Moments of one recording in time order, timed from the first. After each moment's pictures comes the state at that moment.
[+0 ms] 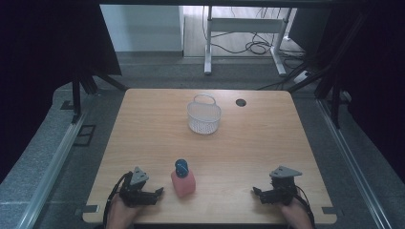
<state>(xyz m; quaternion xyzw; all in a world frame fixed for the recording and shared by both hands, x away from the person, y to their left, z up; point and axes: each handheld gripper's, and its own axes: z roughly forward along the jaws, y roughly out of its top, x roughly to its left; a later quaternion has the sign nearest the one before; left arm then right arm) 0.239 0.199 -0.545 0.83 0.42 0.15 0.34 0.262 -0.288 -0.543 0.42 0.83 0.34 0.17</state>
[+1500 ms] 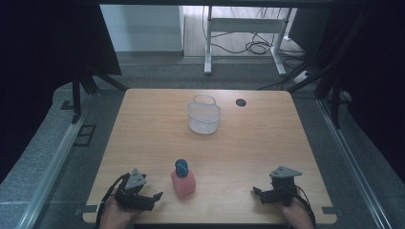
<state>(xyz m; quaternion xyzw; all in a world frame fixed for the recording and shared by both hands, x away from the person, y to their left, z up) 0.220 0.199 -0.511 0.84 0.37 0.14 0.36 0.262 -0.288 -0.543 0.42 0.83 0.34 0.17</state>
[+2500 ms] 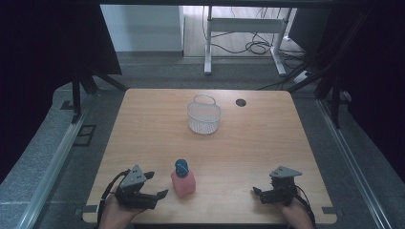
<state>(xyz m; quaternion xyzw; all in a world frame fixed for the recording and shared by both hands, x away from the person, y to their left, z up) 0.216 0.187 -0.475 0.83 0.34 0.11 0.42 0.262 -0.288 -0.543 0.42 0.83 0.34 0.17</state>
